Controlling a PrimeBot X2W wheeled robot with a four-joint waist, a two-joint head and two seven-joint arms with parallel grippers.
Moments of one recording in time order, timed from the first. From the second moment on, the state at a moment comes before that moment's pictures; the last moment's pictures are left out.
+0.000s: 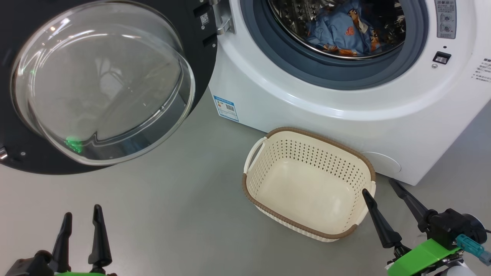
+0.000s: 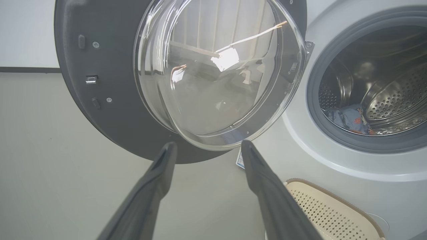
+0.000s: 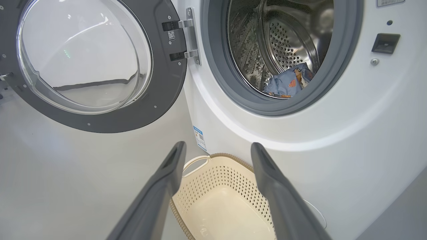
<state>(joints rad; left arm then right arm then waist) 0.02 0.04 0.10 0.11 -0.37 -0.12 -0.26 -0.06 -0.31 0.17 0.14 0.29 0.13 -0.26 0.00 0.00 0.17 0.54</state>
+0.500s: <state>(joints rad) 0.01 0.03 0.15 0.04 -0.41 -0.11 -0.26 -0.08 -0.31 0.18 0.14 0.29 0.13 -0.26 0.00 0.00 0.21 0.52</state>
